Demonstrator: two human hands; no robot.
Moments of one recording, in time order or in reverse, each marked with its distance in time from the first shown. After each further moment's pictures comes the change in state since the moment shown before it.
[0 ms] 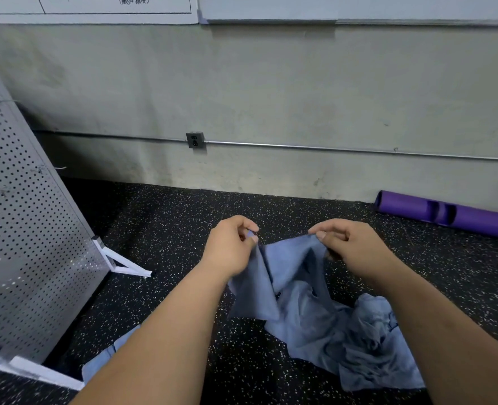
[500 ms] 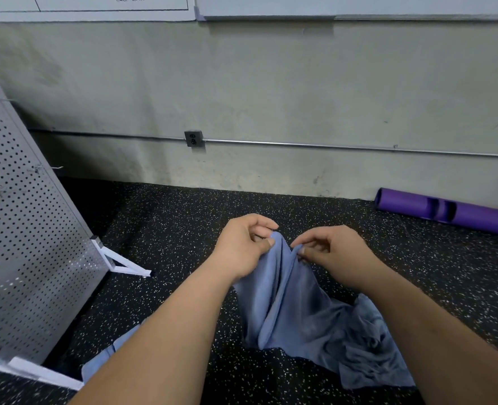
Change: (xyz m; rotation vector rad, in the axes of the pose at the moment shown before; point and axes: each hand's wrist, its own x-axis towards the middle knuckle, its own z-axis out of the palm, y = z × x) left_hand -0.002 0.010 0.015 -0.357 -0.182 0.044; right_hand -0.001 -0.003 0.016 -0.309 -0.127 -0.100
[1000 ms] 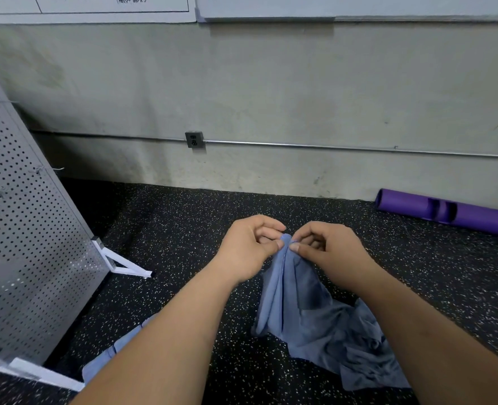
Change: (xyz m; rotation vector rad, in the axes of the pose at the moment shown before) left_hand -0.004 0.004 0.007 -0.111 -0.067 0.029; right_hand 0.002 -0.006 0.009 0.064 0.085 -0.089
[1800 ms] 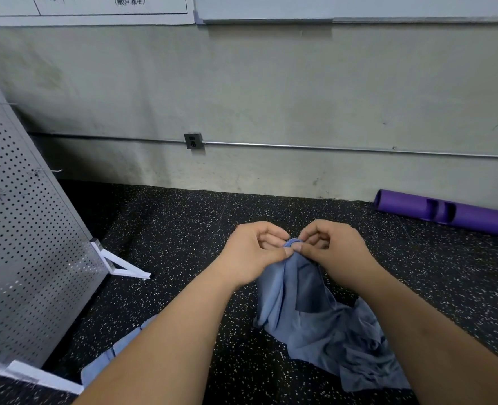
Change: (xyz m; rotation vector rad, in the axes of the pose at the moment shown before) left_hand -0.002 -0.001 0.003 0.049 -0.079 0.010; right_hand 0.002 0.008 -0.003 0.037 0.078 0.072
